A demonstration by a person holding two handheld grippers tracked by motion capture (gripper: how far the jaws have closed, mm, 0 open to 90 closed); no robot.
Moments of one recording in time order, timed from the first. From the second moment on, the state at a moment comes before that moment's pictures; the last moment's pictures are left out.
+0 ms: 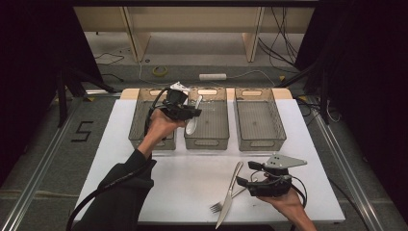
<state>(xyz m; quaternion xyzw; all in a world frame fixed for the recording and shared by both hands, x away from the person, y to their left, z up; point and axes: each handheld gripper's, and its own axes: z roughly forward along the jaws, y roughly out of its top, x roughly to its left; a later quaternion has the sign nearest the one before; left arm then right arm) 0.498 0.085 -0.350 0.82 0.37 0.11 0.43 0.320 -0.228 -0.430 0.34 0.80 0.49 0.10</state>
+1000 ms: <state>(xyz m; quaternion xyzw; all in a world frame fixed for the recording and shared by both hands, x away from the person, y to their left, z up) 0.529 0.062 -0.378 0.81 0.41 0.13 0.40 0.320 -0.228 -0.429 0.34 0.80 0.49 0.10</state>
